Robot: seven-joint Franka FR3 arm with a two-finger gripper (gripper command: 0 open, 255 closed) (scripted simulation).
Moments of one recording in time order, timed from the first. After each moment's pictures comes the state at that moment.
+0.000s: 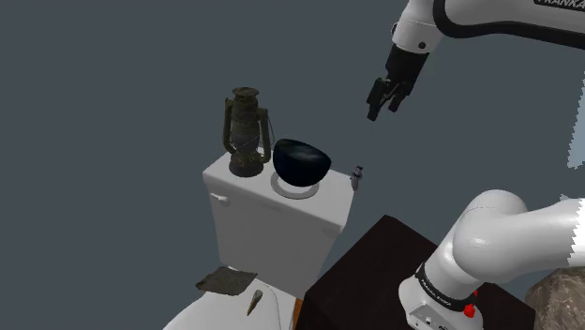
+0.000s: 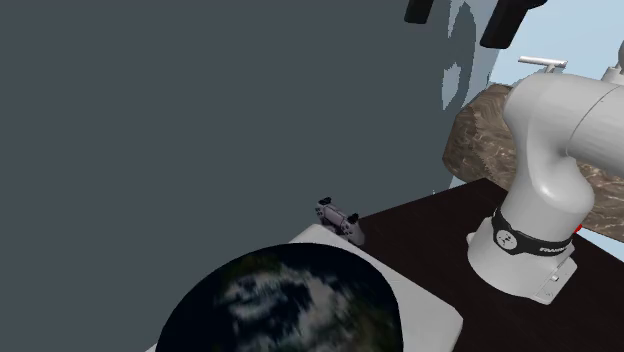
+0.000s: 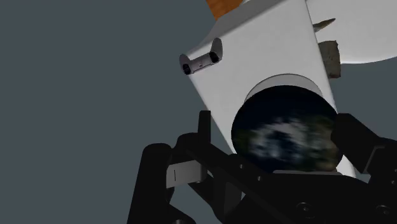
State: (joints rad) arm 0.02 -0.80 -0.01 -2.30 -0.08 1.60 0.09
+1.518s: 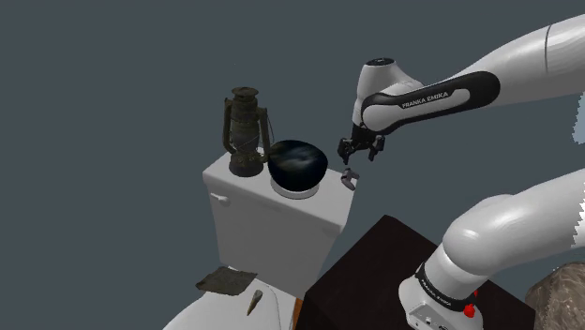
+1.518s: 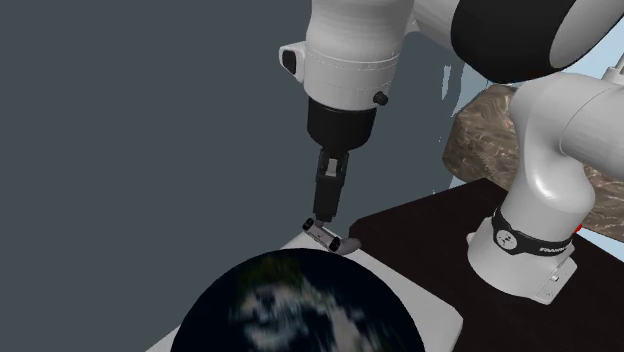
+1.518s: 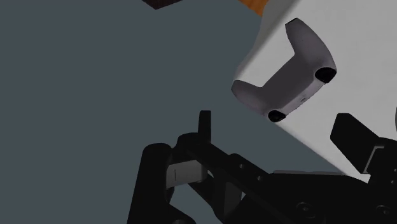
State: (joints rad) arm -0.20 -0.45 0.02 -2.62 -0.22 2.18 0.52
